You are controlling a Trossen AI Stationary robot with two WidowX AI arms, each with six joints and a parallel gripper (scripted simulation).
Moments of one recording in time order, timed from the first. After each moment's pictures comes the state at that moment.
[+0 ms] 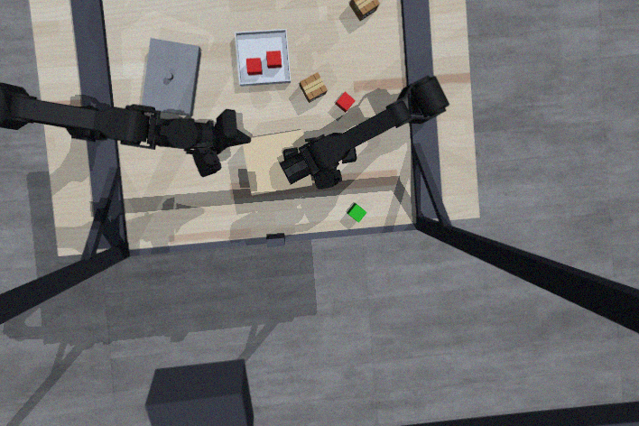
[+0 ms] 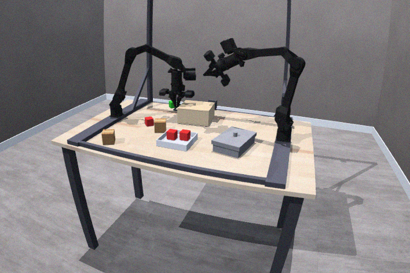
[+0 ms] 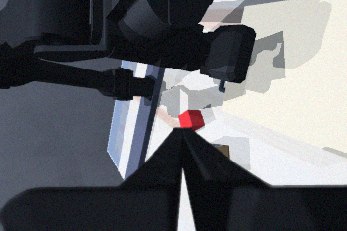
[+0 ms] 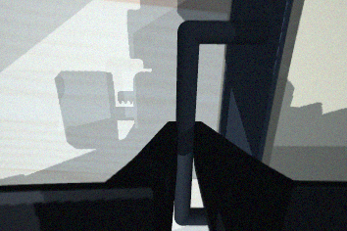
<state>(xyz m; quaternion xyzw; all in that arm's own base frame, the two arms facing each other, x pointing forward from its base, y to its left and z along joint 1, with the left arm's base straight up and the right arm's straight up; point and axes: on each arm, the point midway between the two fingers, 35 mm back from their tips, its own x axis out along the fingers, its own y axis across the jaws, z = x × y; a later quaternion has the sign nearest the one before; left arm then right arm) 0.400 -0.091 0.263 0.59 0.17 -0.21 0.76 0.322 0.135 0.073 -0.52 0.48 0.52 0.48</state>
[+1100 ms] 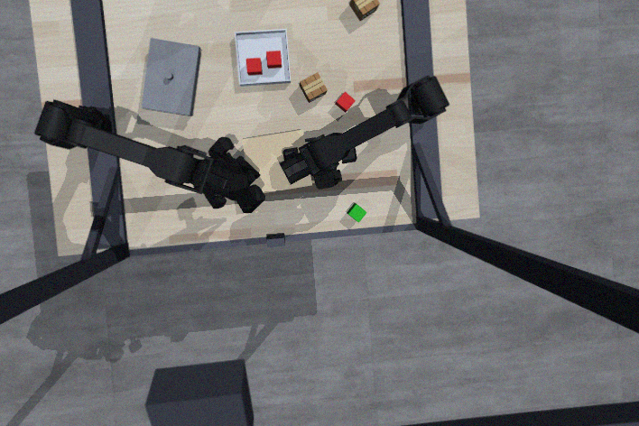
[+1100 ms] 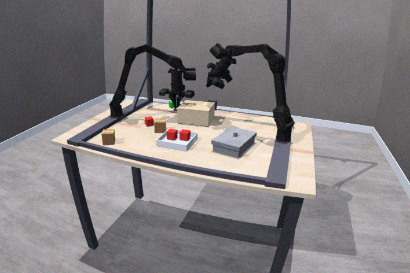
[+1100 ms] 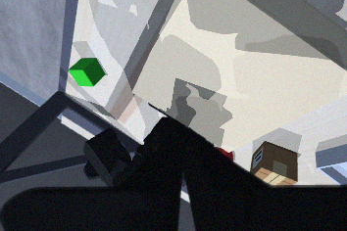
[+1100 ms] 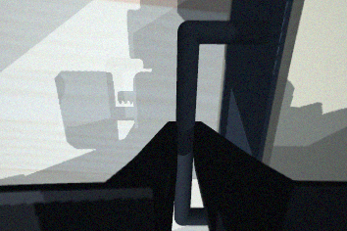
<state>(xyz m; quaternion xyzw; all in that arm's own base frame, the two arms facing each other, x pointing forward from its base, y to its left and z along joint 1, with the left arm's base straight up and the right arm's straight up) 0.415 -0.174 0.194 0.84 0.10 -0.46 0.28 0.322 0.135 0.073 -0.52 0.48 0.52 0.48</state>
